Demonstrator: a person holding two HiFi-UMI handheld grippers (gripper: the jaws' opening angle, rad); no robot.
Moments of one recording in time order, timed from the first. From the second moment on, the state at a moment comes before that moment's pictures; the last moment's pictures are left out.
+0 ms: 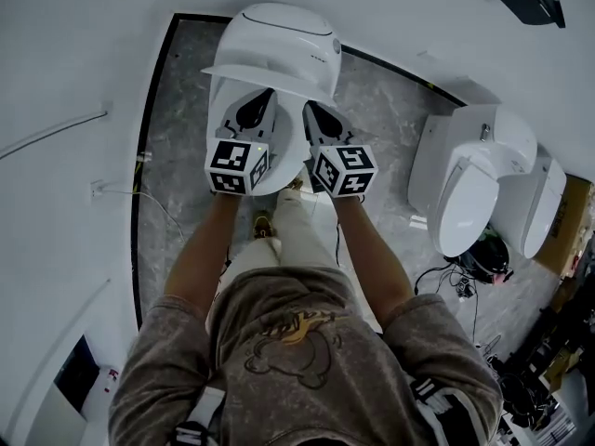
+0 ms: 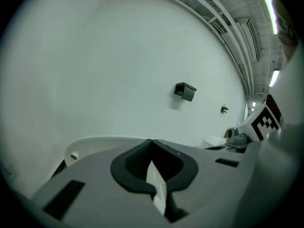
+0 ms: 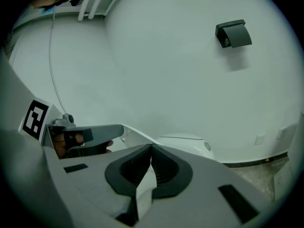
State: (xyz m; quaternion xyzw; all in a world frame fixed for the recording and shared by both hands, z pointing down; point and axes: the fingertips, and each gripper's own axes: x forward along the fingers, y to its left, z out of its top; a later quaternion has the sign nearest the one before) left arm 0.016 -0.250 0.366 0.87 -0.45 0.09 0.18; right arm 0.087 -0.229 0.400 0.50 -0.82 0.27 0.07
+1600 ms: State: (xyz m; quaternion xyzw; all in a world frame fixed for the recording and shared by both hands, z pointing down) left arm 0.048 -0.422 0.339 0.89 -0.43 0.14 0.12; right arm 0.138 -0.392 0.364 0.50 -0.83 0.26 0.04
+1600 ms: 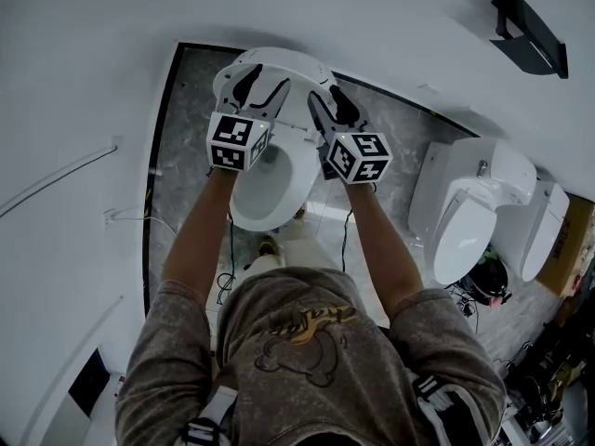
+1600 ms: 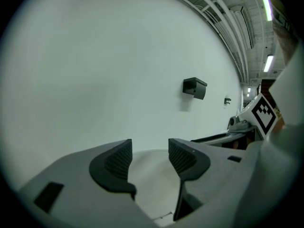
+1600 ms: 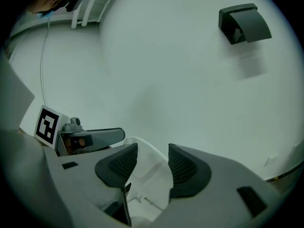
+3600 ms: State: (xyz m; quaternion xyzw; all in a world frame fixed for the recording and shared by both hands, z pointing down) left arm -0.045 -0.154 0.403 0.89 -0.40 0.13 0.19; right arm 0.043 -0.129 0.430 0.45 -0.85 0.26 0.05
